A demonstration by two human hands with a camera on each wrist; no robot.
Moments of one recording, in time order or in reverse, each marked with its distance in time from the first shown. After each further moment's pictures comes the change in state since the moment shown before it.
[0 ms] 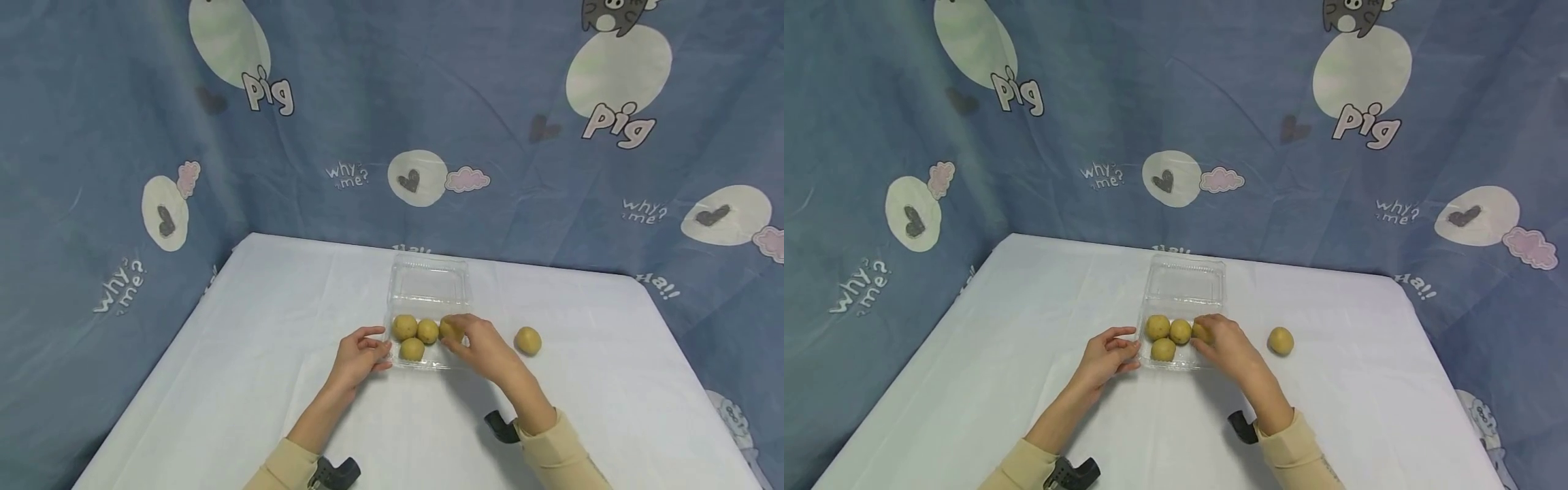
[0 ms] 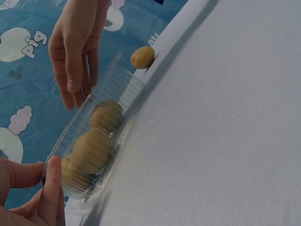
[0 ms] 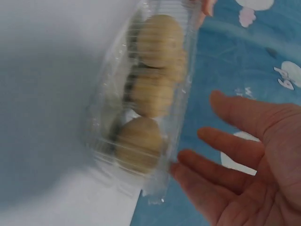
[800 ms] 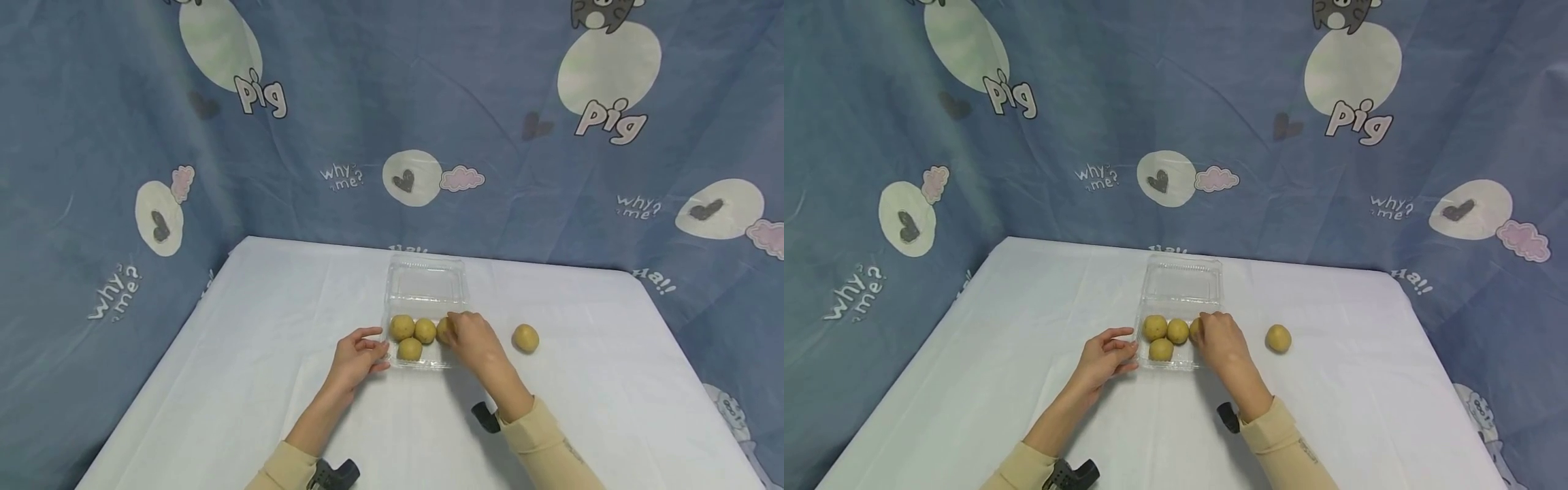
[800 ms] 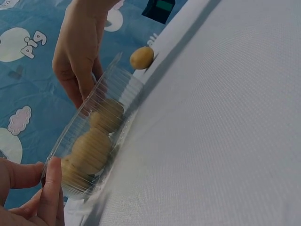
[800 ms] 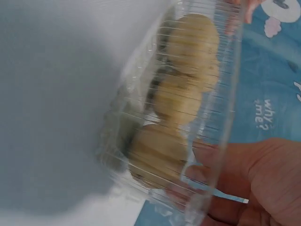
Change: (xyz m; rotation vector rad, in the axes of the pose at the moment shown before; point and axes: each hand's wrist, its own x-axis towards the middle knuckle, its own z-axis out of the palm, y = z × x) left_hand 0.003 -0.004 0.001 -0.015 0.006 -0.003; right_hand 0.016 -0.003 0.013 -0.243 0.055 0.168
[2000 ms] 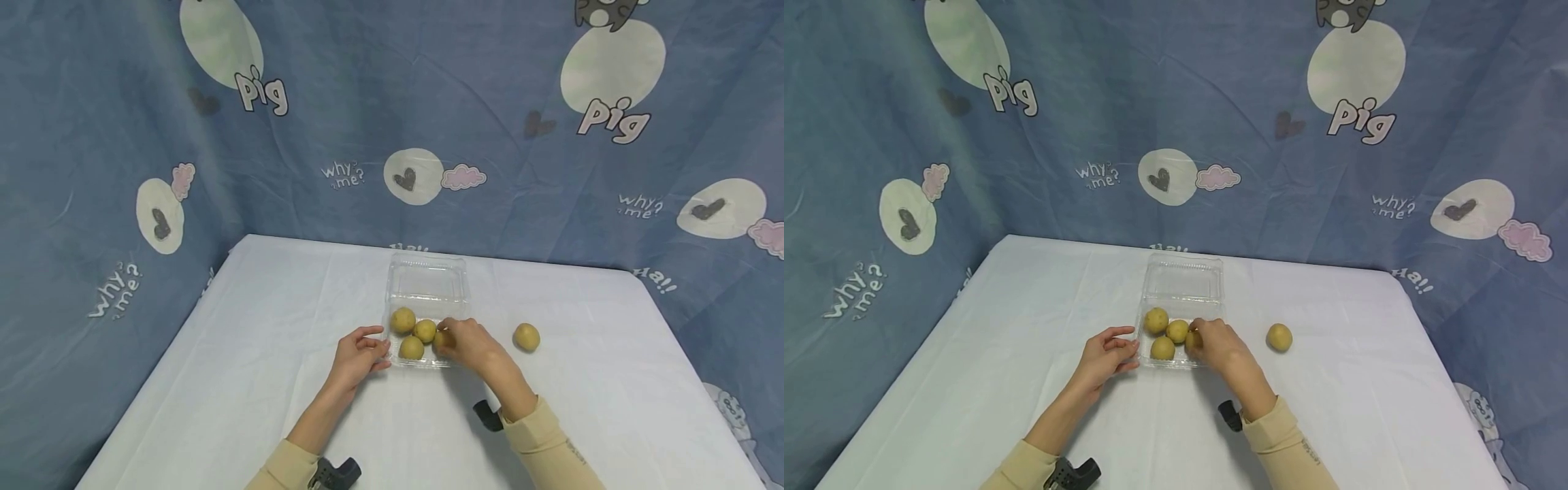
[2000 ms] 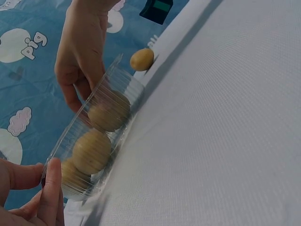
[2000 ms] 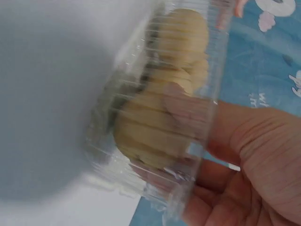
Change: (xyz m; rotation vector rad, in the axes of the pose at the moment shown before) left_hand -0.002 0.001 0.000 -0.012 -0.006 0.010; right_hand -0.004 -0.002 -0.004 0.071 -0.221 -0.016
